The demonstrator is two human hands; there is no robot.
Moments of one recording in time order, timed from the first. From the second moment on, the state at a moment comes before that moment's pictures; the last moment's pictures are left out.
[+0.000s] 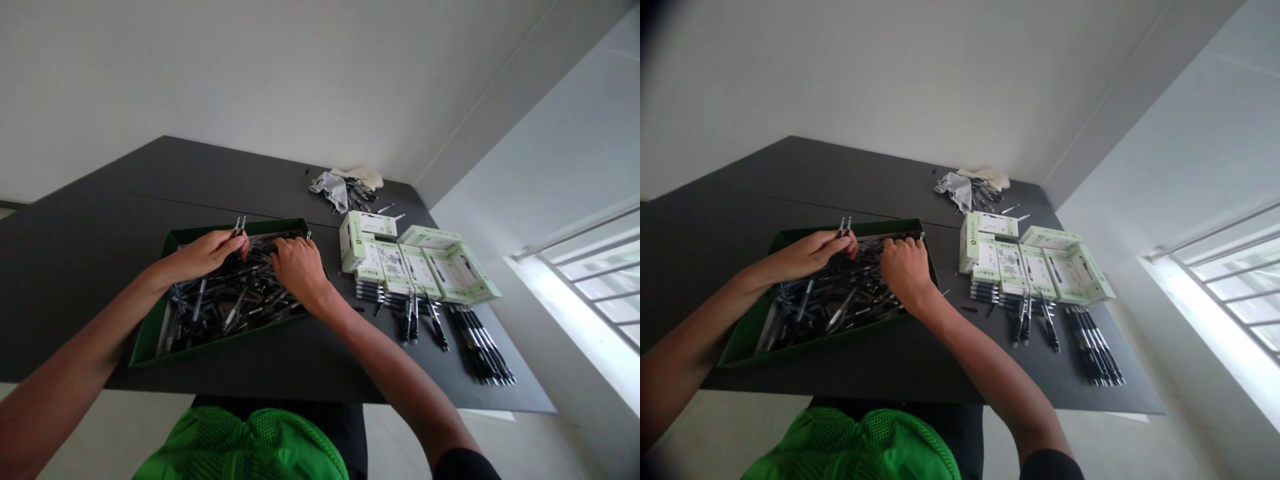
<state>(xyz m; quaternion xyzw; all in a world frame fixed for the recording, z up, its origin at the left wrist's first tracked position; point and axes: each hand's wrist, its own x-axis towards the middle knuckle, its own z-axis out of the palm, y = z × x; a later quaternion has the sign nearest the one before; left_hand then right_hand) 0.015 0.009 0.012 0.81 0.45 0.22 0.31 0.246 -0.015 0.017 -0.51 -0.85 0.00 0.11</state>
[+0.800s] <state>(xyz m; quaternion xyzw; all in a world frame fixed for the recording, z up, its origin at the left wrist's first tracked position) 0.018 -0.009 0.021 0.81 0.37 0.24 0.40 0.453 -0.128 -0.042 -0.89 -0.44 0.08 0.05</state>
